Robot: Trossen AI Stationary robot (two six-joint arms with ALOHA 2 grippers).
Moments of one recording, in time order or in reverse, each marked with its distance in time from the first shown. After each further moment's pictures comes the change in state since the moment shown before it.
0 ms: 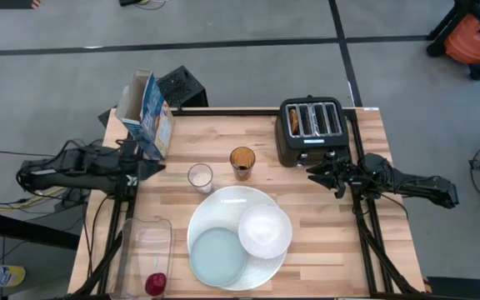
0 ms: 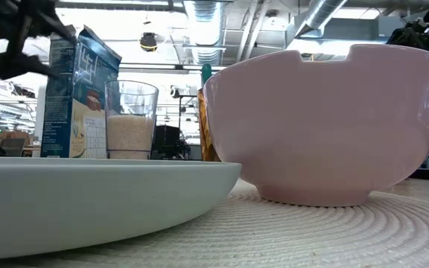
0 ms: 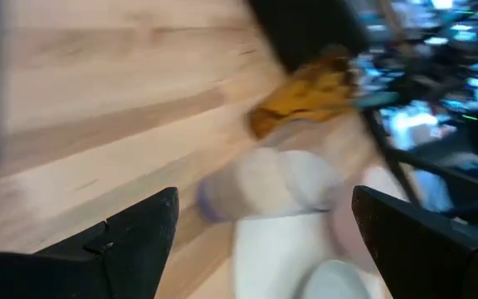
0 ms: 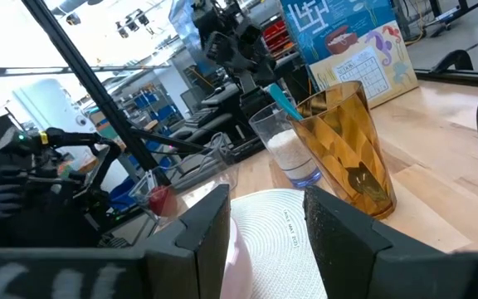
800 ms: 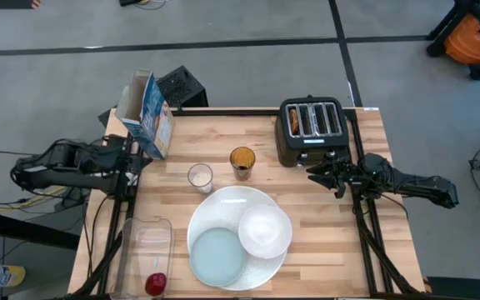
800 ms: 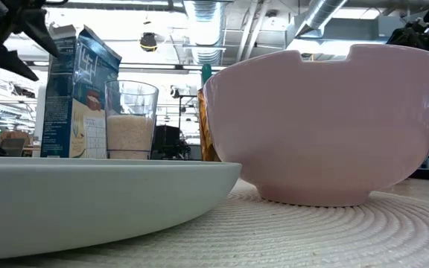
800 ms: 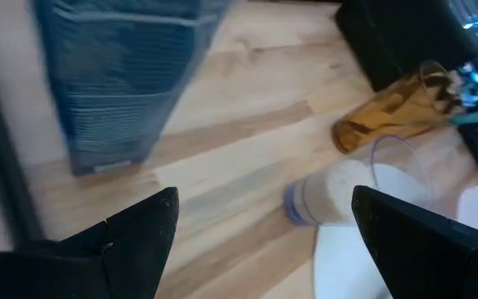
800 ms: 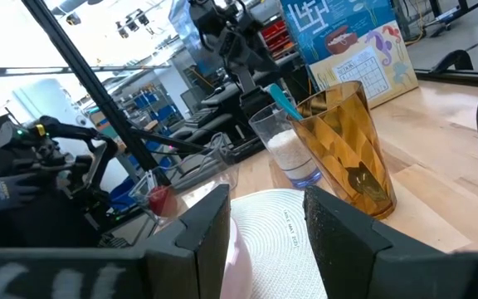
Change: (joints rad) left arm 0.000 0.068 0.178 -0.347 -0.141 -0.040; right arm 0.000 0.000 0.000 0.000 0.000 0.000
